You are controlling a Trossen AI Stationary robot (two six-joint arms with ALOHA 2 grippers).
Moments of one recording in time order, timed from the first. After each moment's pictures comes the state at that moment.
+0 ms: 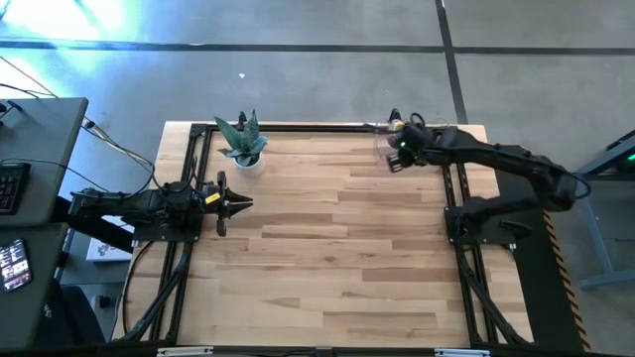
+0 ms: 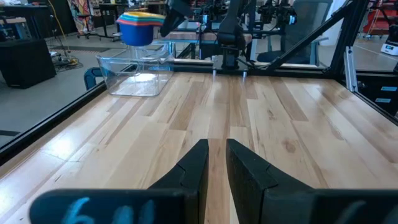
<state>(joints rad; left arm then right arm) -0.03 0.09 0.06 -0.10 -0.16 -0.02 -0.49 1.22 1.01 -0.98 0.40 0.64</state>
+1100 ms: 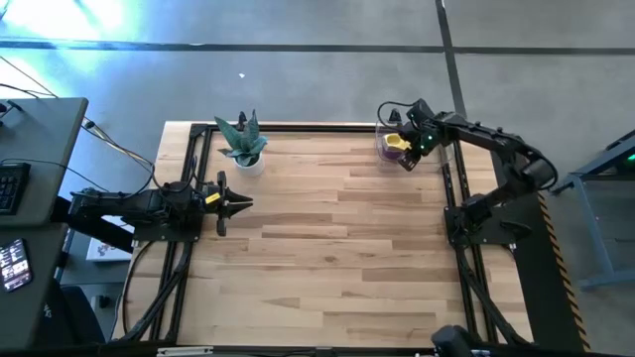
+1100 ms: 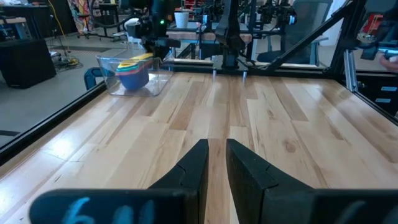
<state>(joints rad) -0.03 0.09 0.06 -0.10 -0.16 -0.02 -1.00 1.48 0.88 -0.71 -0.09 -0.27</state>
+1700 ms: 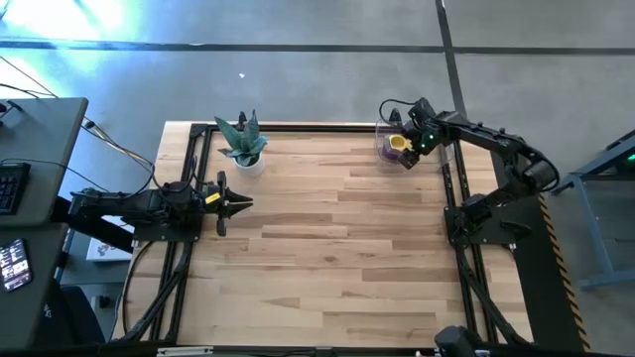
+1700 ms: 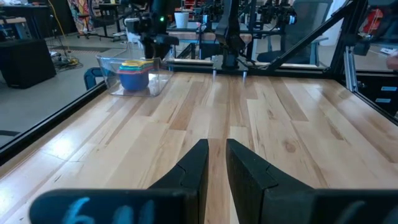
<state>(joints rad) -0.03 0.09 0.06 -0.10 -0.16 -0.02 -1.00 1.46 0.88 -0.71 -0.08 -0.22</state>
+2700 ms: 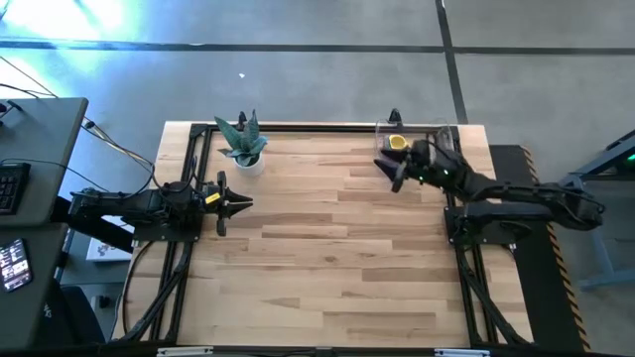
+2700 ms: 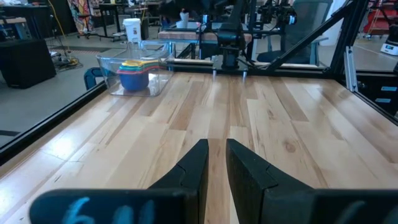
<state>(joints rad) -0.03 0.09 0.06 -0.10 -0.16 -0.02 -0.41 0.85 0.33 0.45 0.04 0.32</state>
